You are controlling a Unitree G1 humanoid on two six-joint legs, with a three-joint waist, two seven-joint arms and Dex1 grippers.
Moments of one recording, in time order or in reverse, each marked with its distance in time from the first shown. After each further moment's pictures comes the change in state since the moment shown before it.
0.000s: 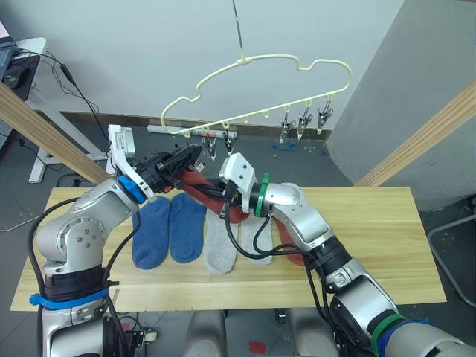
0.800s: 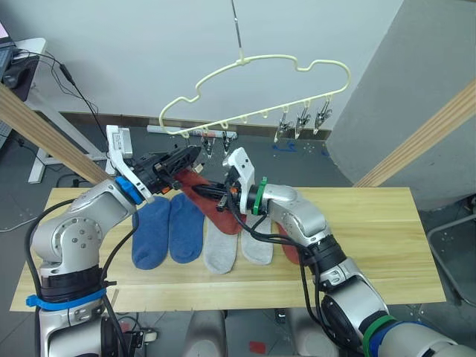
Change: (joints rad) left arm 0.005 0.008 0.021 0.000 -0.036 0.035 -0.004; right arm -0.012 0.072 -0.115 -0.007 0.171 0.326 0.006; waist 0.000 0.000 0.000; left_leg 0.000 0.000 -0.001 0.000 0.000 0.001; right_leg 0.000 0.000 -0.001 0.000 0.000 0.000
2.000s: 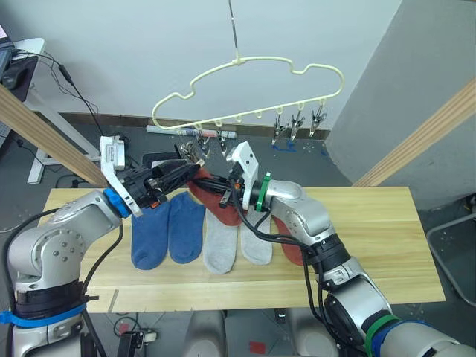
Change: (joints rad) left arm 0.122 0.120 0.009 -0.080 -0.001 0.016 -0.070; right arm 0.000 -0.031 0.040 -0.010 -0.035 -0.137 -0.005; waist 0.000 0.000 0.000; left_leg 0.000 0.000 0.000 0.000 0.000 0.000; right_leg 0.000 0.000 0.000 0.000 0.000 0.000
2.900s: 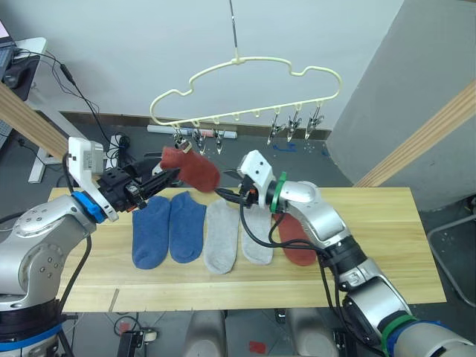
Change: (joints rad) left arm 0.130 0.085 0.040 -0.082 0.207 -0.210 -0.058; right arm 0.064 -0.189 0.052 -0.115 -0.171 -0.077 -0.038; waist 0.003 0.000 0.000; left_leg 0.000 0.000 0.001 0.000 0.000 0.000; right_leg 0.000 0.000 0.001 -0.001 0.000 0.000
